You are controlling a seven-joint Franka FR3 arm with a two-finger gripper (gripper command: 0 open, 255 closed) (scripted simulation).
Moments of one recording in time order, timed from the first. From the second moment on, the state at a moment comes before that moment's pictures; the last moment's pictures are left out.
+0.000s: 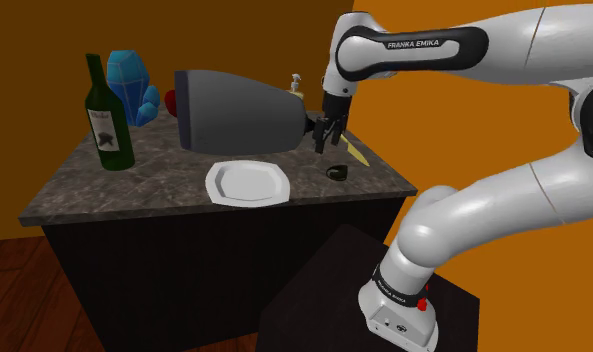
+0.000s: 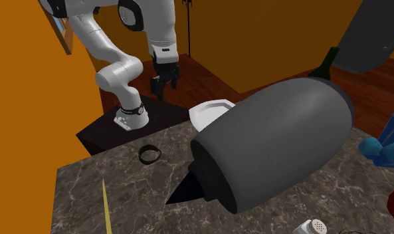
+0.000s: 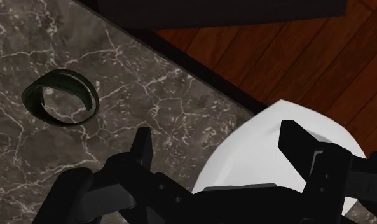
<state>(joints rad) -0.05 -0.66 -0.14 -2.47 -0.09 1.77 -0.13</state>
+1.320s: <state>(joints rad) -0.10 -0.21 -0.49 -2.45 -0.03 2.13 -0.55</state>
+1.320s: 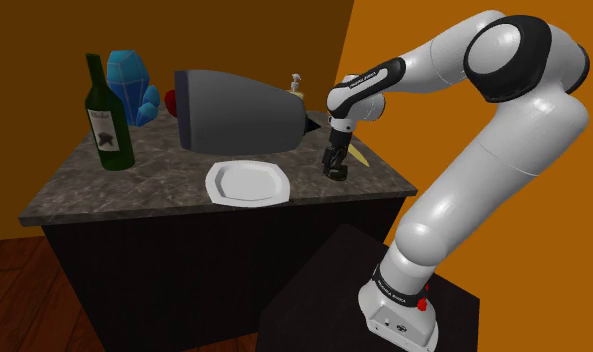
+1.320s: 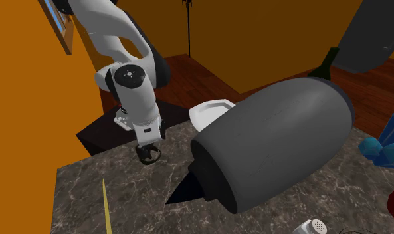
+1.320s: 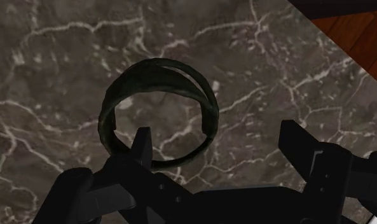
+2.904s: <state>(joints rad) -0.10 -0.21 -0.49 -2.45 -0.04 2.13 -0.55</state>
